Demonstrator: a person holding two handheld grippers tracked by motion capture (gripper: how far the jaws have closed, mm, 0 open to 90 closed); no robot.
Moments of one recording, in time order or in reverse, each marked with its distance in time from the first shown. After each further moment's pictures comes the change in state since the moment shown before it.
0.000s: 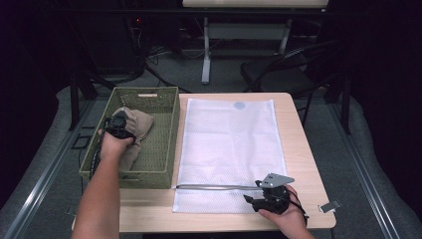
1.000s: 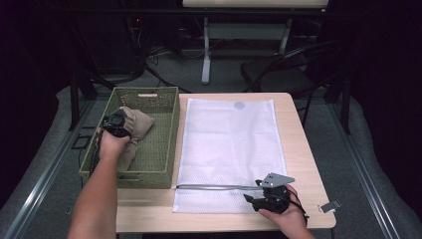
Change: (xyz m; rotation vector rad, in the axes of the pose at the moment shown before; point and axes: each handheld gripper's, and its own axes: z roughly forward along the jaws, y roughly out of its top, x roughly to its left) left arm 0.001 0.001 -0.011 -0.019 -0.007 -0.018; right arm -0.001 0.001 0.000 -0.005 0.000 -0.006
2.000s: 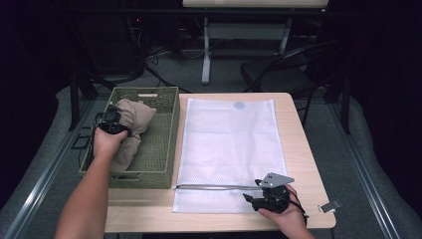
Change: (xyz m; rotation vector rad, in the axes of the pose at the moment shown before) left arm 0.006 -0.002 -0.036 -0.138 -0.177 -0.018; right arm 0.000 0.001 0.001 -0.016 -0.006 -0.009
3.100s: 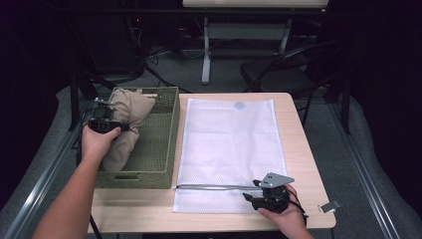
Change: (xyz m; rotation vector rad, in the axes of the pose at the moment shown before) left arm -0.004 -0.007 -0.057 -0.143 -0.106 0.054; right arm 0.001 0.001 0.000 -0.011 0.012 -0.007
